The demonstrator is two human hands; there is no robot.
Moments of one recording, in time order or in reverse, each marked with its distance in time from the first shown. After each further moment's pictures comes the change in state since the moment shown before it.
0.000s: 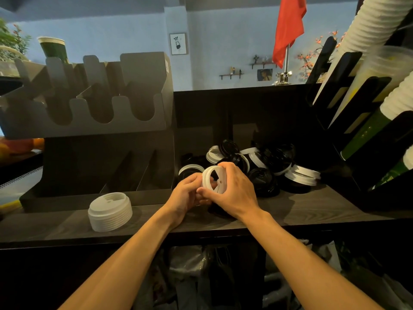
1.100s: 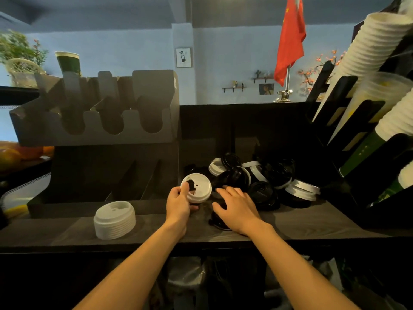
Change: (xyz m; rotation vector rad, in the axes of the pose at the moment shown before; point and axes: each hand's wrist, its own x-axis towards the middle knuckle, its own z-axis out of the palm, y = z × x) left_hand 0.023 -0.019 -0.006 -0.069 0.612 -0.007; right_hand 0.004 0.015 0.008 -0.278 -0.437 0.093
